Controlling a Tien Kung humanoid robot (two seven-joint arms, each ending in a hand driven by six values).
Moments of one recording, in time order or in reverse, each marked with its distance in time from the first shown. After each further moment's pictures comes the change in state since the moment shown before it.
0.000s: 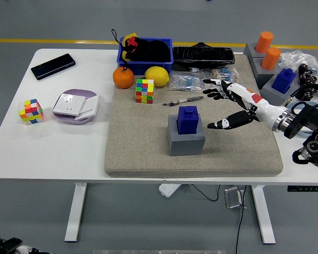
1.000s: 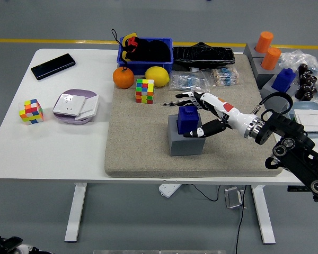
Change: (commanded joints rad) left arm -0.001 0.003 -0.025 -0.002 0.041 -0.005 0.008; right arm 0.065 0.042 -0.199 -0.126 0.080 -0.139 0.095
